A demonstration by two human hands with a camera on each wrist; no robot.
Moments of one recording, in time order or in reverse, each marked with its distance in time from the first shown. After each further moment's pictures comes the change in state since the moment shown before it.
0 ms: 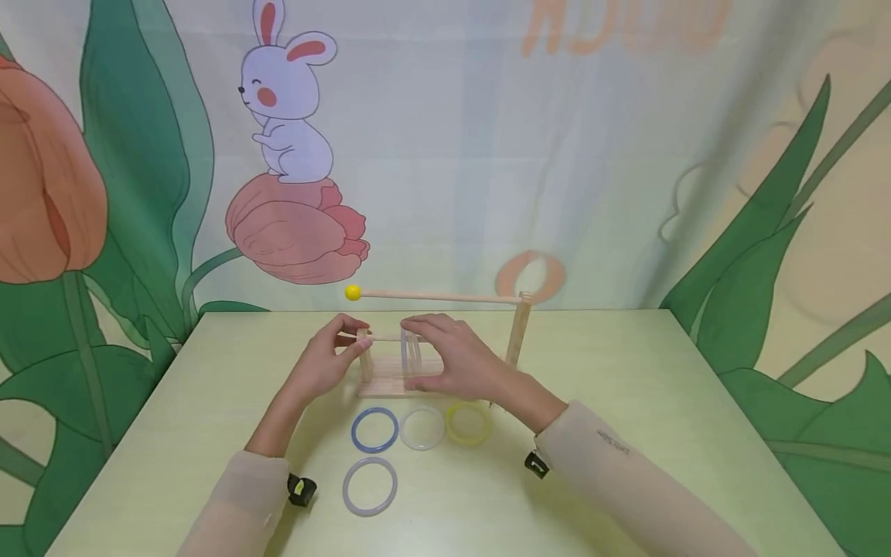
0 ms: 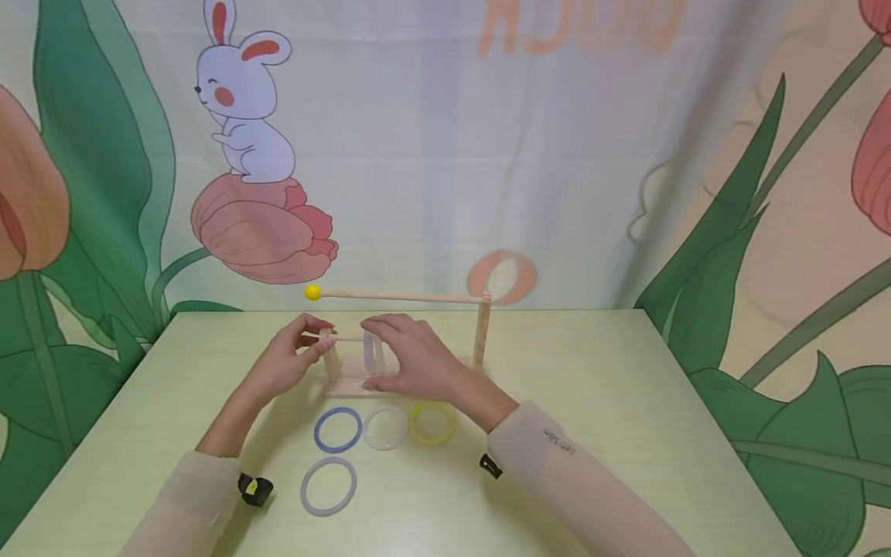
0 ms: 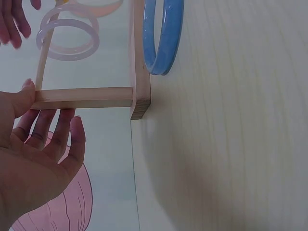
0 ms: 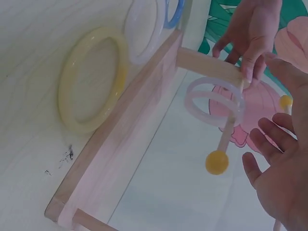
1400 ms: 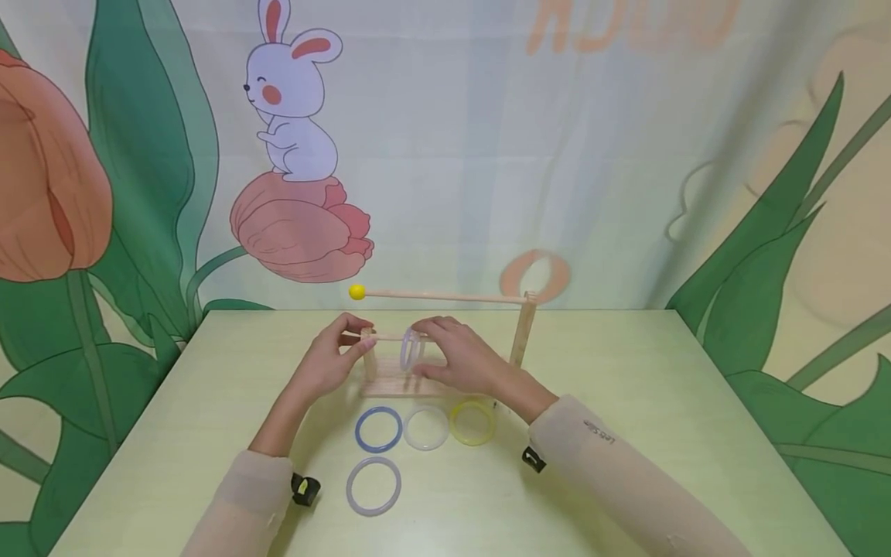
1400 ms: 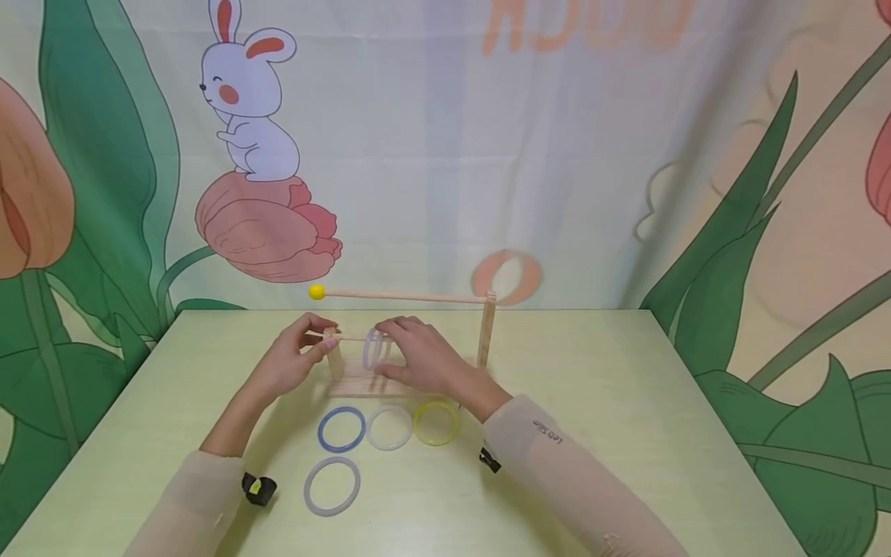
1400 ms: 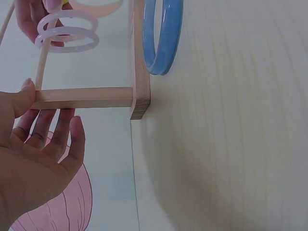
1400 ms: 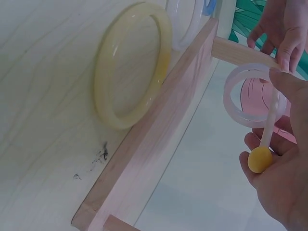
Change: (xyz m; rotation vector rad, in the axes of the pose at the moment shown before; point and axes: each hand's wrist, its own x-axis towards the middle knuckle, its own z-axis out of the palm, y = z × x) left_hand 0.000 -0.001 0.001 -0.010 0.013 0.017; right_hand 0.010 0.029 0.031 0.017 -0.067 0.079
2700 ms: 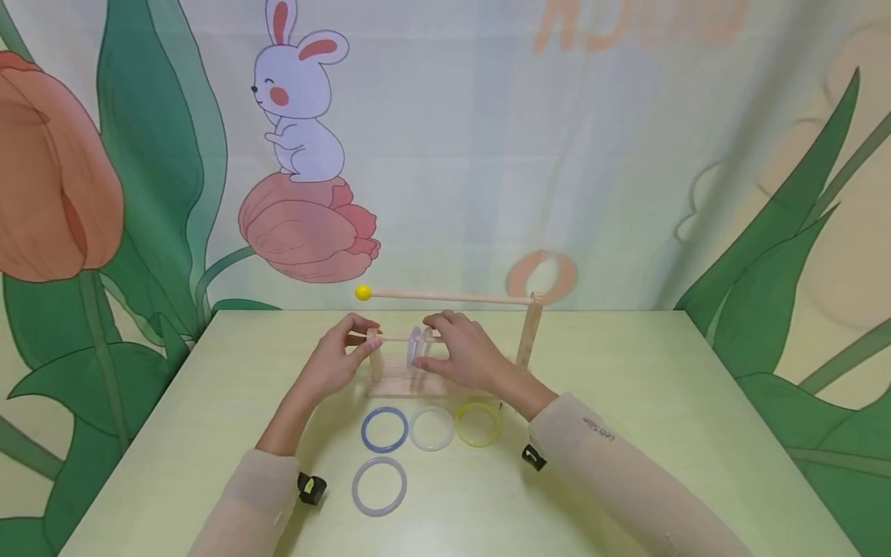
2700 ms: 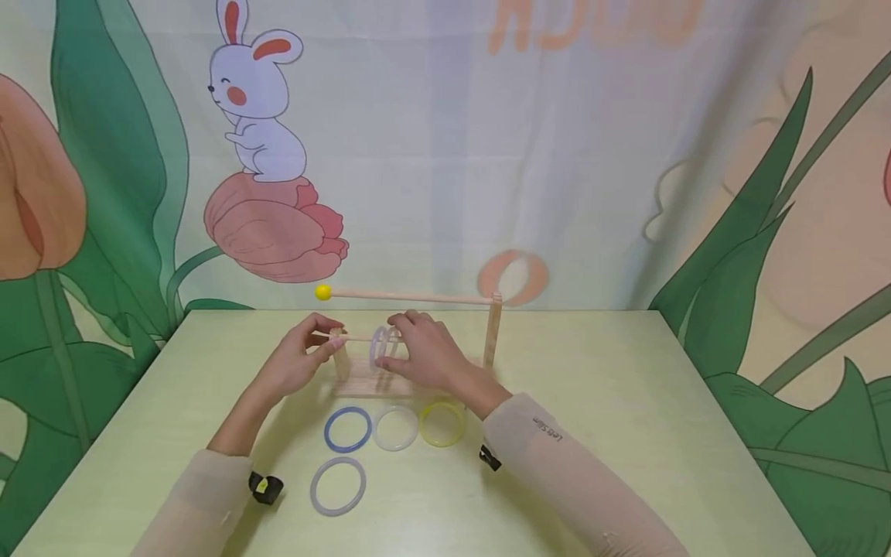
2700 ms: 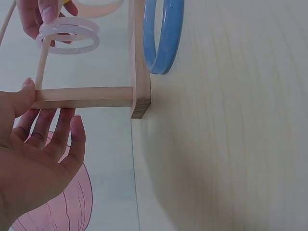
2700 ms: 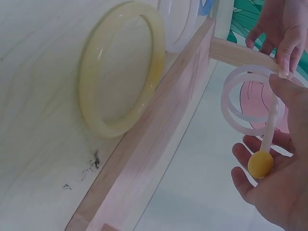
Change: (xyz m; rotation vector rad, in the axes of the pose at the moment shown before) left_hand -0.001 0.000 -0.002 -0.007 -0.007 -0.009; right_hand 0.009 -0.004 0.002 0.005 0.038 0.115
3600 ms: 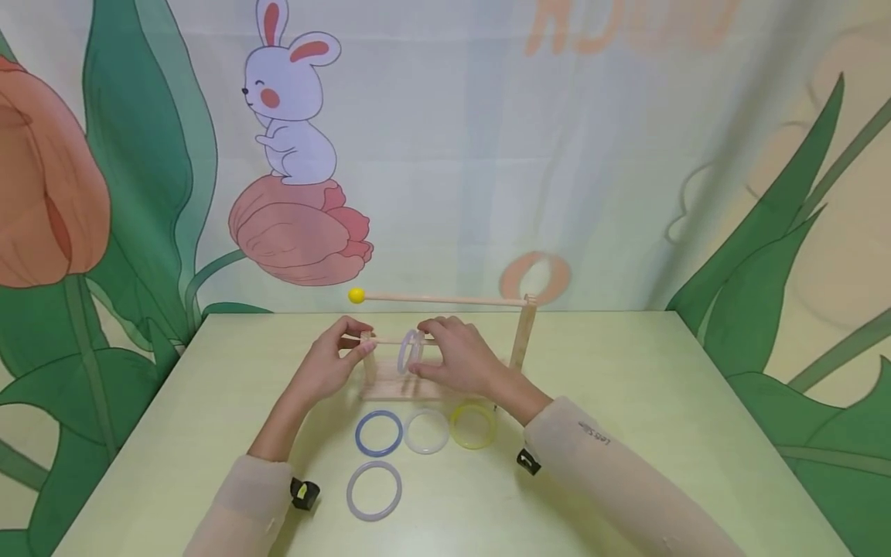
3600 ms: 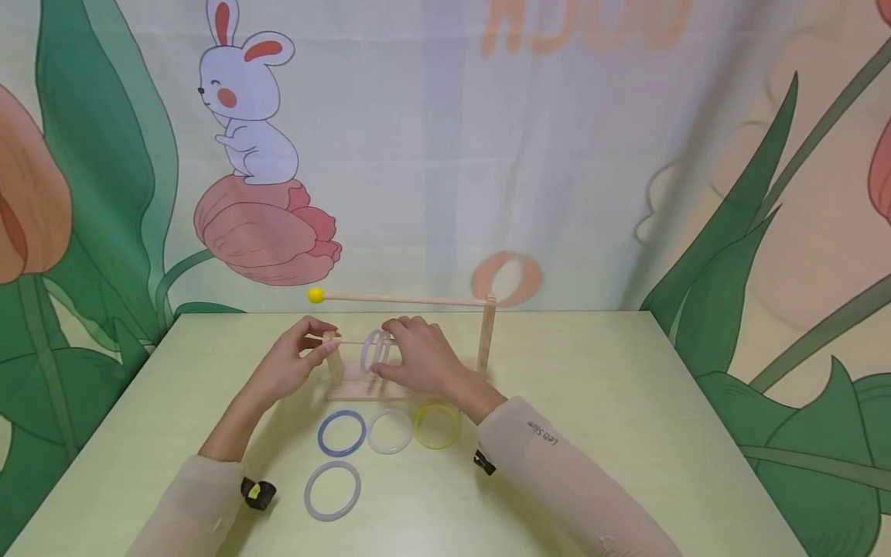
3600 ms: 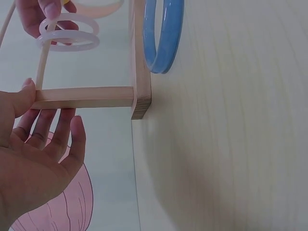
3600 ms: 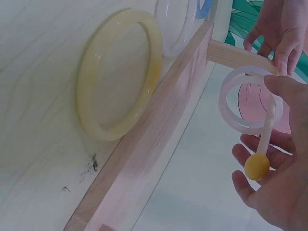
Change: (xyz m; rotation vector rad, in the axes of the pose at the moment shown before) left_hand 0.000 0.001 0.001 0.014 -0.009 -0.016; right_hand -0.003 0.001 0.001 -0.063 -0.001 0.017
